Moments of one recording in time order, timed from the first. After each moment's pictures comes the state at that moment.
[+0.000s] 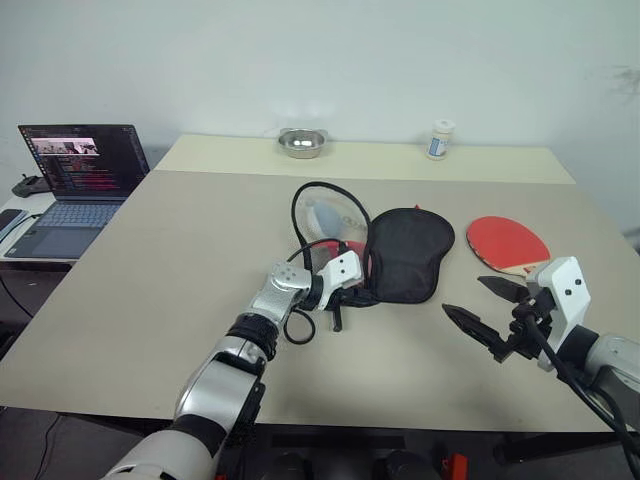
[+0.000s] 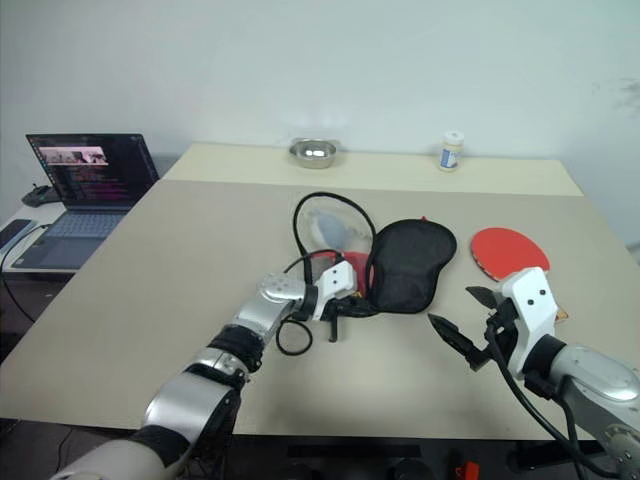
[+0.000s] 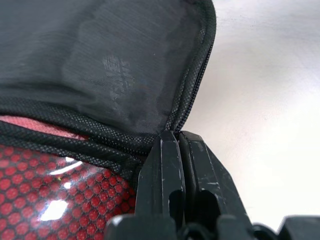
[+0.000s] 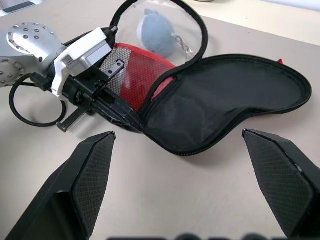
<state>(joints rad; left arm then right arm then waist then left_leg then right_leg) -0.86 0.19 -0.22 0.87 0.12 -0.10 -1.17 0.03 -0.73 -0.37 -0.83 0.85 0.93 0.34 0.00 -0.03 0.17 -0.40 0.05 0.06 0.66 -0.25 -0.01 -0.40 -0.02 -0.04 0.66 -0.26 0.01</state>
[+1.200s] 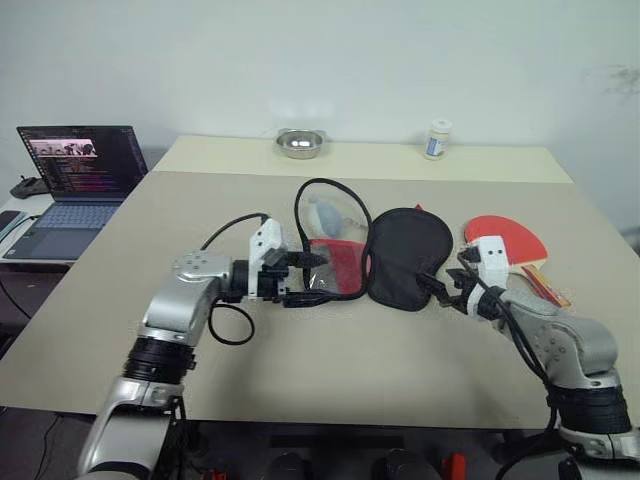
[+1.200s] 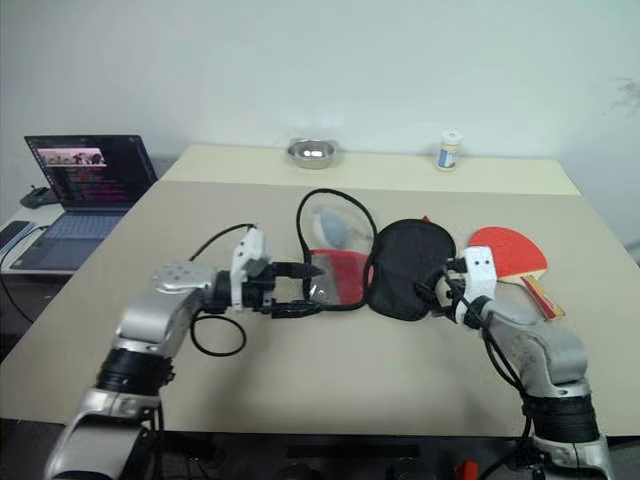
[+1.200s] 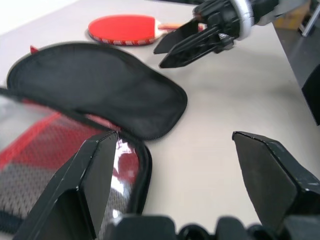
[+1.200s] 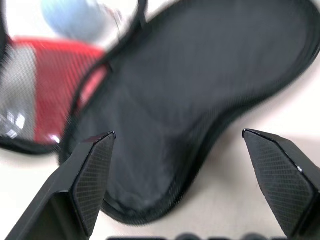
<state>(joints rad) -0.61 0.61 -0.07 0.15 -0.32 0.39 -1.33 -0.41 -0.43 -0.08 -0.14 0.60 0.97 0.18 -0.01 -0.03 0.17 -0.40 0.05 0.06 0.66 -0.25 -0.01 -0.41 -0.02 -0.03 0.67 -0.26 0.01</state>
